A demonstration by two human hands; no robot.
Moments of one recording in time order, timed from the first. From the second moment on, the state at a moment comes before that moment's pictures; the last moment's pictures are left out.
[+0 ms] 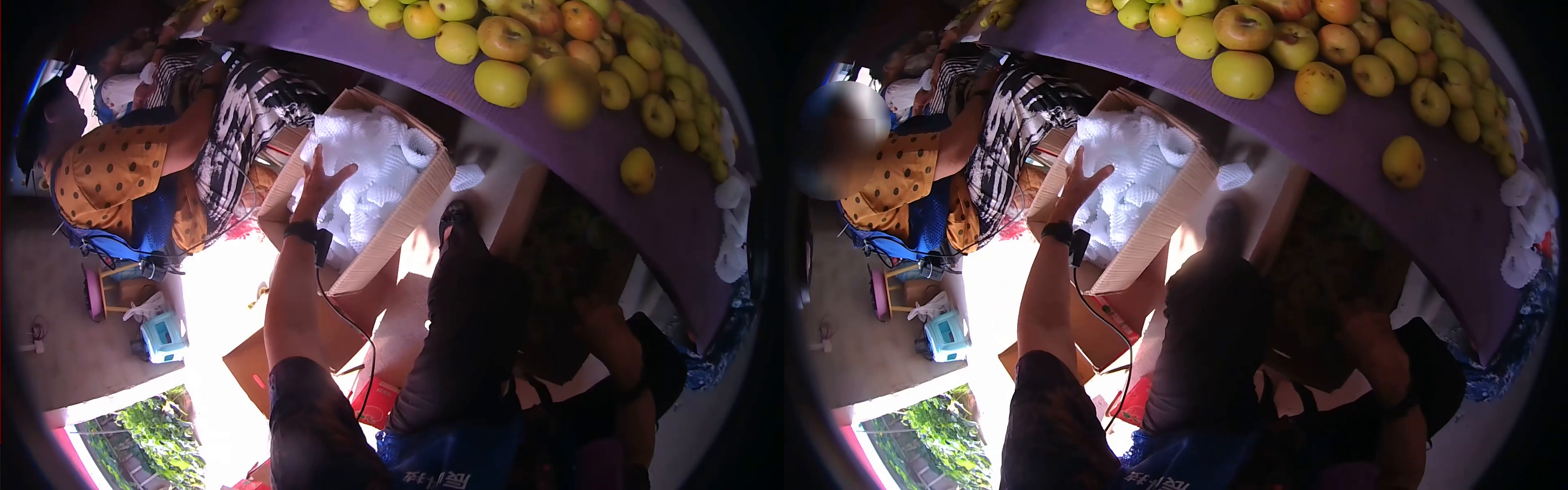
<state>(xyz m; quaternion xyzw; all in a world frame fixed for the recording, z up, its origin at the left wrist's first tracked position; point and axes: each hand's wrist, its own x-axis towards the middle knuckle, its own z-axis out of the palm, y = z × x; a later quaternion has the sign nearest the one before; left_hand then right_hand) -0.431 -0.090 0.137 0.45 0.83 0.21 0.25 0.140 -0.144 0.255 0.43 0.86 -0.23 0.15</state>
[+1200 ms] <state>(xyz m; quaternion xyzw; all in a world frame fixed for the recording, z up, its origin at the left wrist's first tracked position) -0.392 0.012 0.084 0.41 0.88 0.13 0.20 0.123 -0.136 0.276 0.43 0.86 -0.22 0.15</state>
